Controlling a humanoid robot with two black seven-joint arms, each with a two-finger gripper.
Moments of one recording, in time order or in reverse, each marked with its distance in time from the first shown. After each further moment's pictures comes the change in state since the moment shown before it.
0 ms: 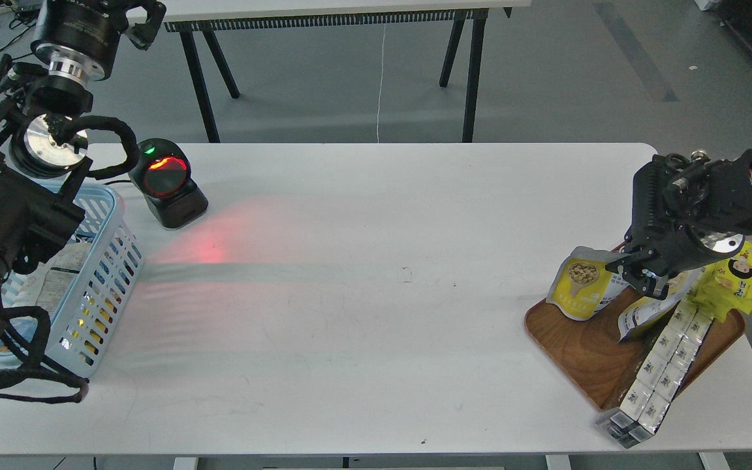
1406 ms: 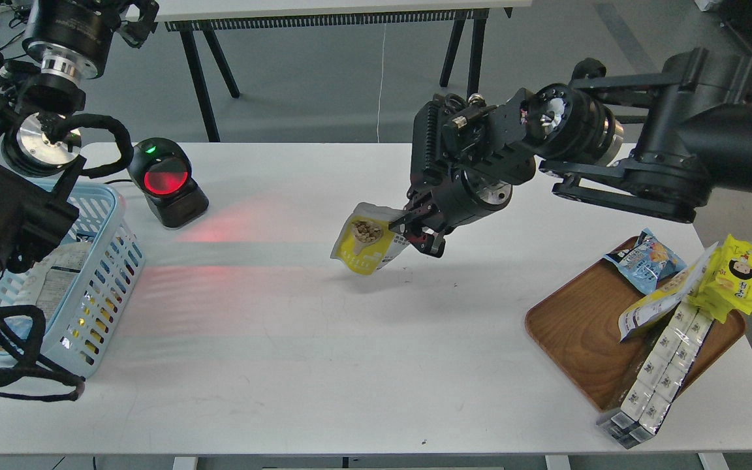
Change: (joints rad) left arm -0.003 0.014 0.000 0.007 0.003 0.000 -0.001; right arm -0.079 0.496 0.451 -0.190 0.171 0.128 0.000
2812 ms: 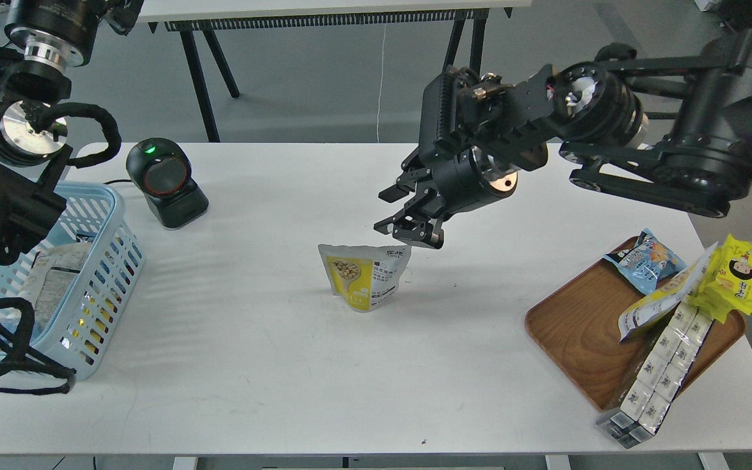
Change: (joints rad) left arm -0.027 0.027 0.001 -0.005 0.004 0.000 0.012; right arm 0.028 -0.149 0.123 0.132 0.117 0.001 0.000
